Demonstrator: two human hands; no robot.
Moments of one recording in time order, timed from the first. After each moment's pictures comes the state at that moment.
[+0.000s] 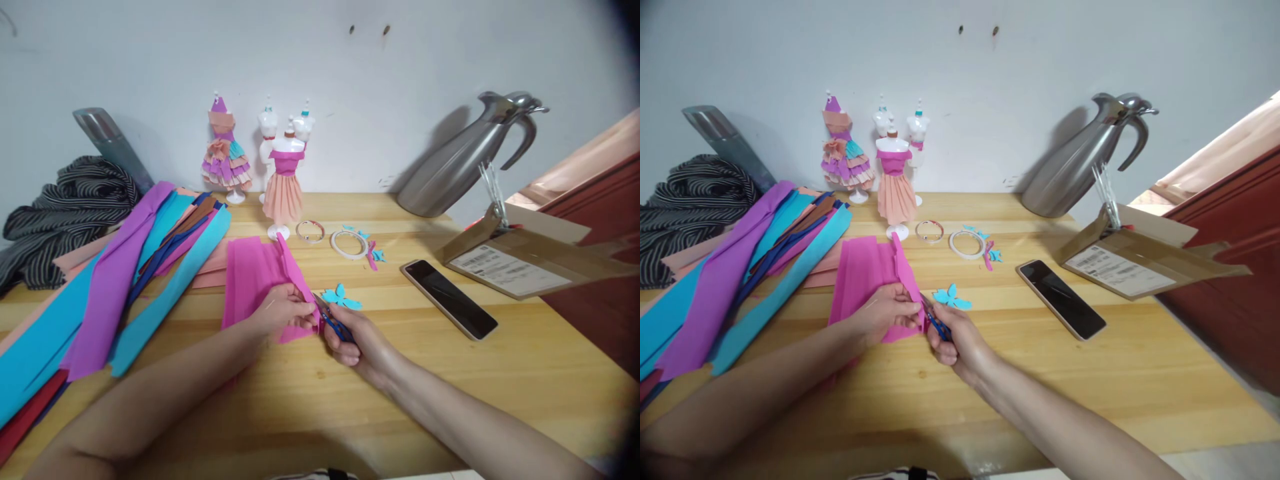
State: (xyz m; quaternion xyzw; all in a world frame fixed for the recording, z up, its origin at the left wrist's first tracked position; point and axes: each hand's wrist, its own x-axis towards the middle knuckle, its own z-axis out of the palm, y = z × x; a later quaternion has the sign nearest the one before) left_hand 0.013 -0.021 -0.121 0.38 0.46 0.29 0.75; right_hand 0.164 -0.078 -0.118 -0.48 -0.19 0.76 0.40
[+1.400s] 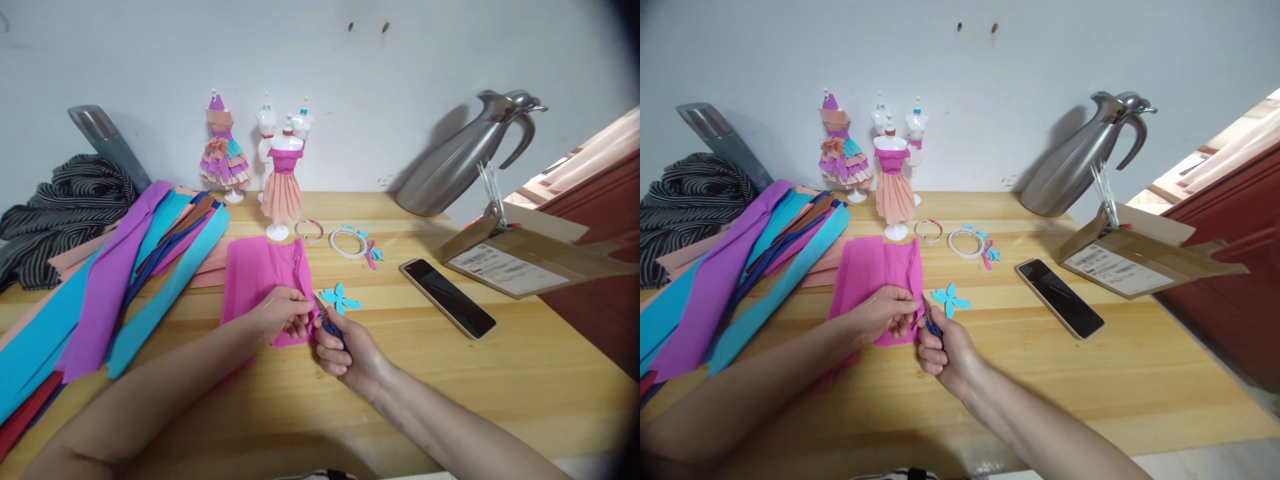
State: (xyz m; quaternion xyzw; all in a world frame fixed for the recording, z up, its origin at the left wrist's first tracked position) left_hand 0.009 -0.018 -0.117 0.44 0.46 0.18 0.75; right_hand 0.155 -0.084 -0.125 -0.40 -0.07 0.83 0.38
